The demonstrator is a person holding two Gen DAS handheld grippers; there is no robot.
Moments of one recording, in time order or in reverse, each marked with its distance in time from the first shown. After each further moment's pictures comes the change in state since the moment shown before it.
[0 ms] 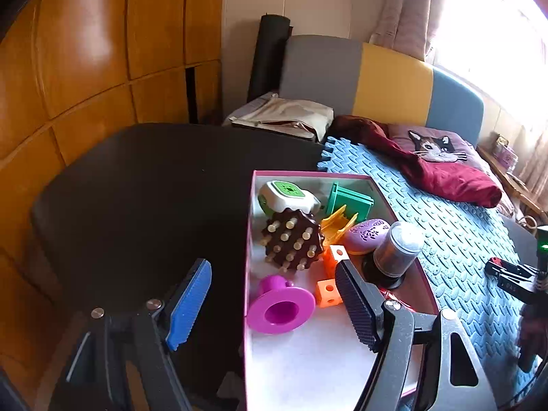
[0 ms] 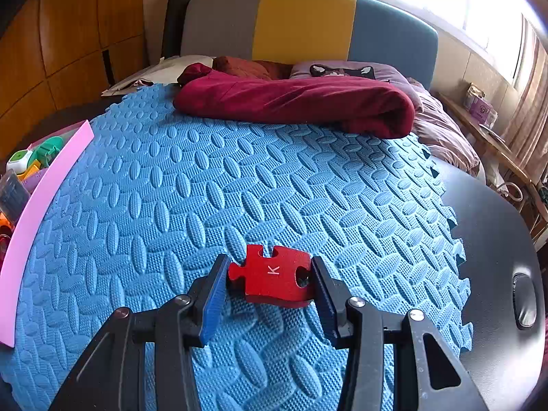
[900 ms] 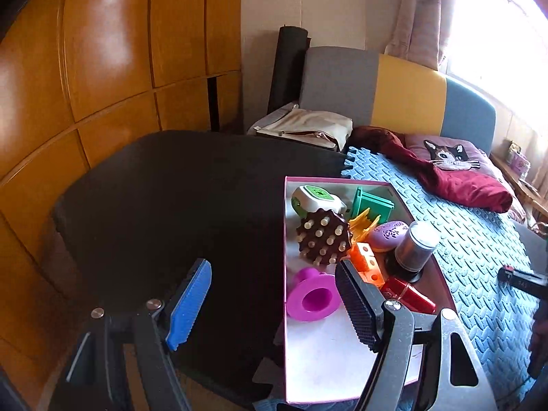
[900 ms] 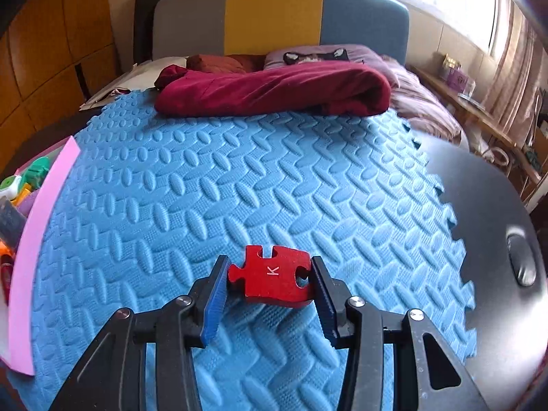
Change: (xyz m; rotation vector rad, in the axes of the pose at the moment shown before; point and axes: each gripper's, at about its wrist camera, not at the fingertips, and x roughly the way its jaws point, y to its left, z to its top) left arm -0.023 0.024 -0.011 -0.020 -0.046 0.076; right arm -0.011 0.006 -0.006 0.146 0.068 -0.017
